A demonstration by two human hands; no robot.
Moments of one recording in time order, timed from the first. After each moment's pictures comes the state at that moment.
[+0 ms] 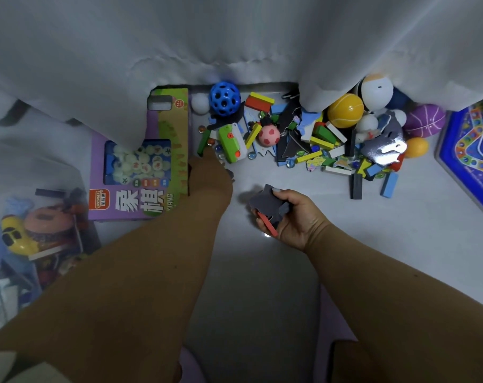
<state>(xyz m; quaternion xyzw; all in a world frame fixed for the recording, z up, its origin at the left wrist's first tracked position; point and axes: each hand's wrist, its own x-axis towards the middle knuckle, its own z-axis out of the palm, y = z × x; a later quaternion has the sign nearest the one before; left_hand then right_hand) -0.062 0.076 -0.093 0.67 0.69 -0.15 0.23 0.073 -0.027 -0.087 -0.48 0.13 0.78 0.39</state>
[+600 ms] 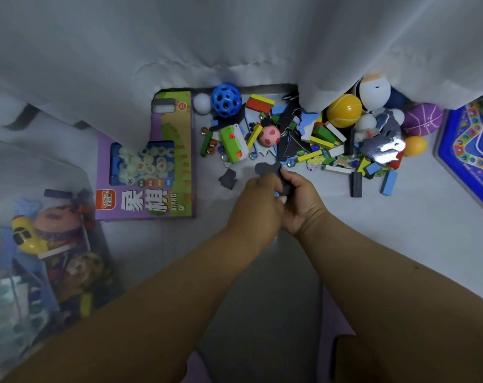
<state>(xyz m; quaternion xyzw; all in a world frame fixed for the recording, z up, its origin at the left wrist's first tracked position) -0.029 0.004 -0.031 0.70 0.55 0.03 0.46 0.067 -0.004 -0.078 -0.45 0.18 0.70 0.52</state>
